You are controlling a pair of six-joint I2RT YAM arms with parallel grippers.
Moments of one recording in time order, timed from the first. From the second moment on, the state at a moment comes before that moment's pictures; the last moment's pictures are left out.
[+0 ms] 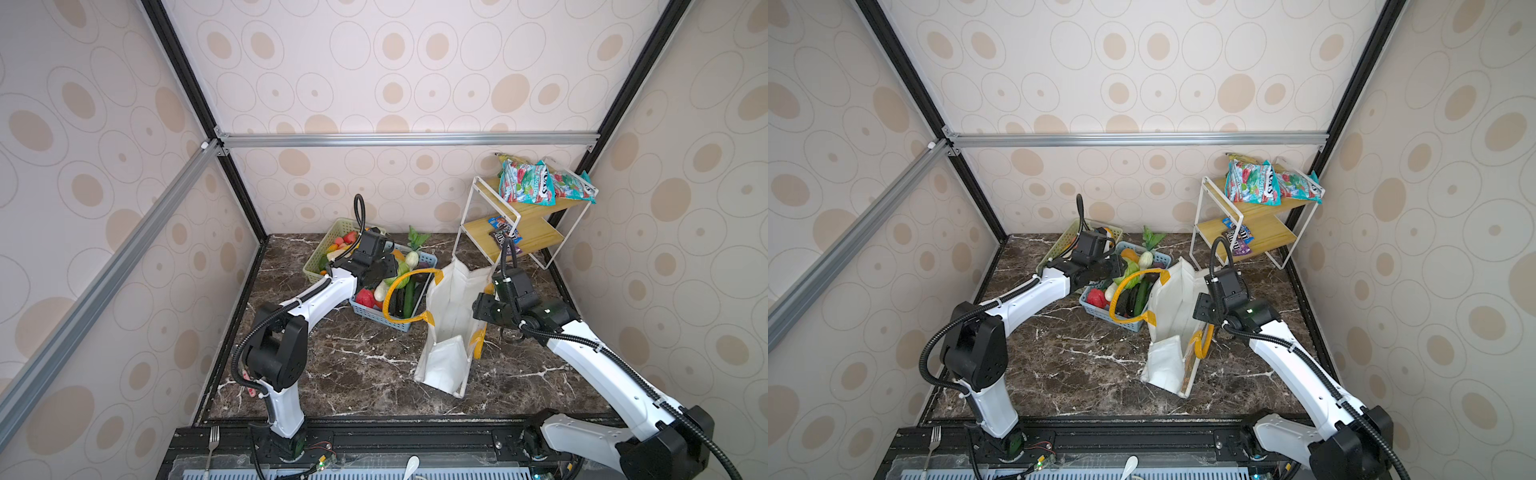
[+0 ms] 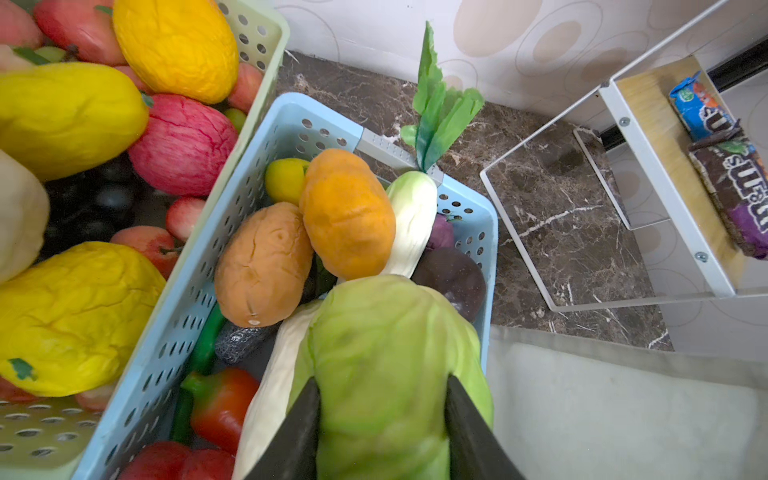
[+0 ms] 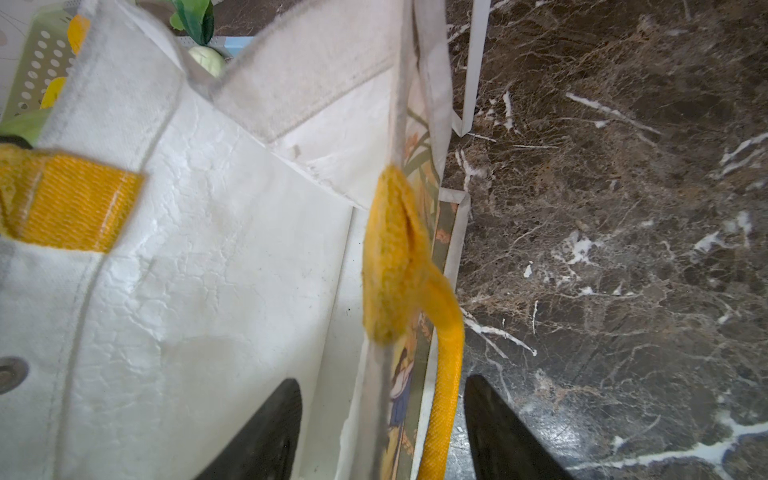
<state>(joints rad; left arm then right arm) -0.48 1.81 1.46 -0.34 0.01 -0.53 0.43 1.15 1.03 -0.79 0.15 0.64</state>
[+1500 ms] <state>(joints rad) -0.74 1.61 1.61 -0.32 0.17 -0.48 0.43 1.09 1.03 -0.82 0.13 0.64</state>
